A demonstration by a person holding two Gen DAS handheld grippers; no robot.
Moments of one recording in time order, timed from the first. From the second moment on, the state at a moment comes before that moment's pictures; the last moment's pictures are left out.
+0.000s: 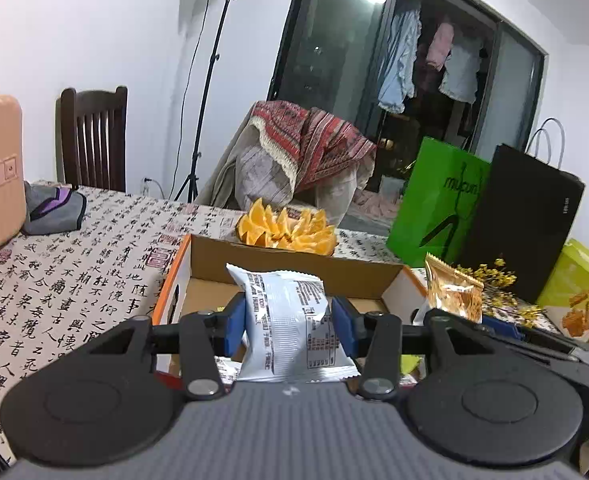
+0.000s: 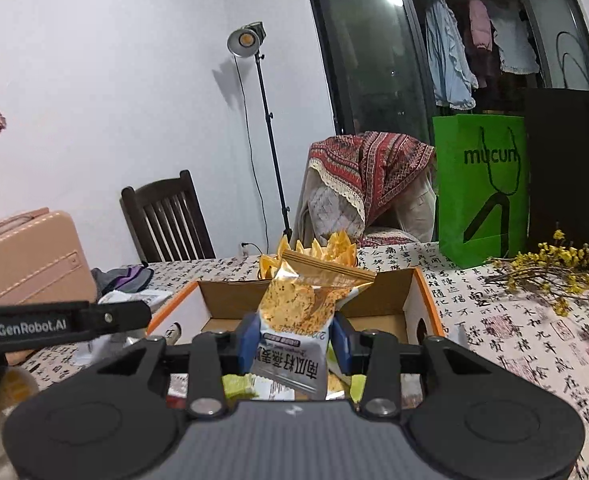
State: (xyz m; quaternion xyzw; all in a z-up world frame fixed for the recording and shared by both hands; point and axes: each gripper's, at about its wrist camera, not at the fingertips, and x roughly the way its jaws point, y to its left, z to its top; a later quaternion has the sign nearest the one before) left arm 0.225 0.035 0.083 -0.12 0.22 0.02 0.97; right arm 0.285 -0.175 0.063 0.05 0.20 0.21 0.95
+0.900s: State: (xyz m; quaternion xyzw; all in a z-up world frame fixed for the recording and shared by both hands) left arm 0.261 0.053 0.032 -0.11 0.19 0.06 0.97; right arm 0.331 -0.161 0.013 0.02 0.23 0.18 0.96
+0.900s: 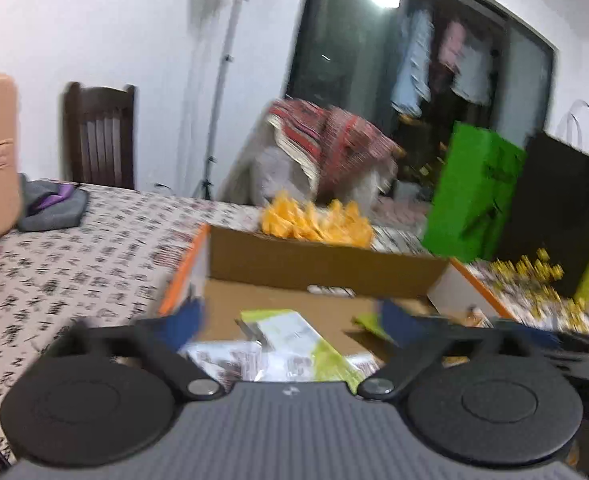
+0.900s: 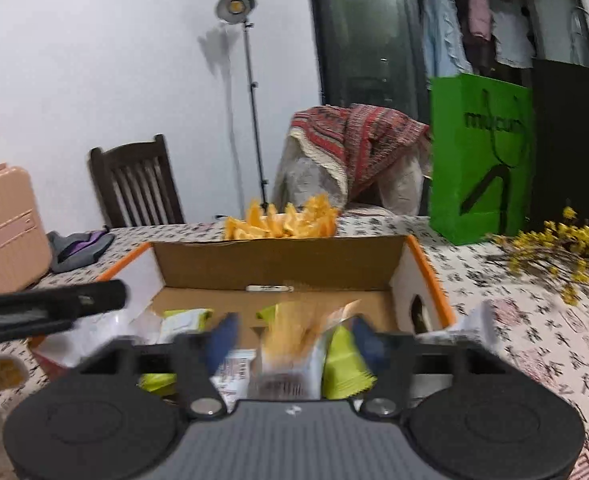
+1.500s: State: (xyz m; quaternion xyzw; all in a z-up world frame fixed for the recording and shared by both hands) left arm 0.252 0.058 0.042 -0.12 0.20 0.07 0.97; right arm 0.325 -0.174 0.019 0.04 0.22 0.17 0.96
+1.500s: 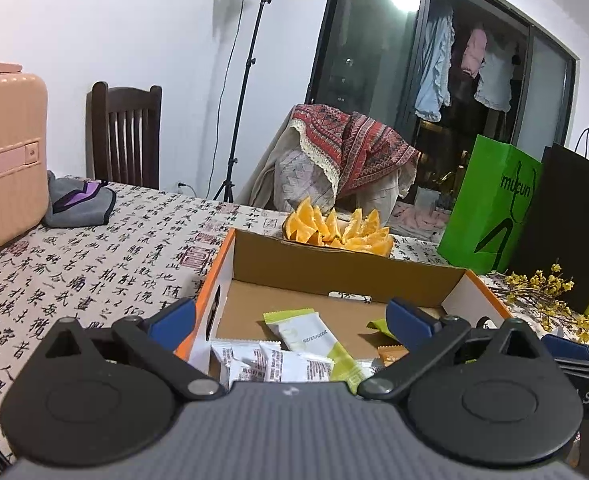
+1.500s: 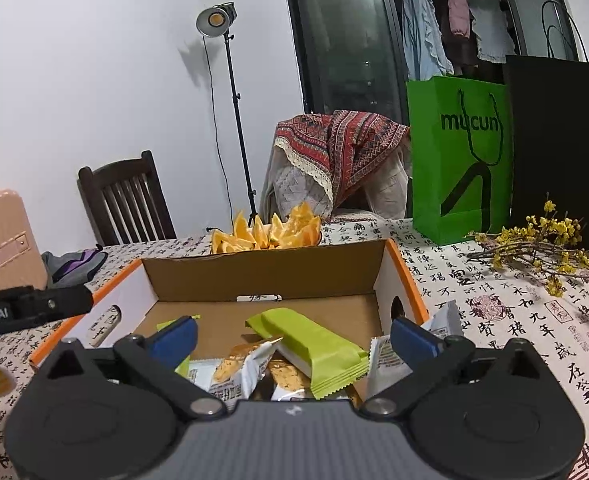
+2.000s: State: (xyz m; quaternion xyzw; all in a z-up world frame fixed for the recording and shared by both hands) left arm 0.200 0.050 0.081 -0.12 0.17 0.07 0.98; right arm 0.279 -0.193 0.050 0.04 0.19 0.18 0.96
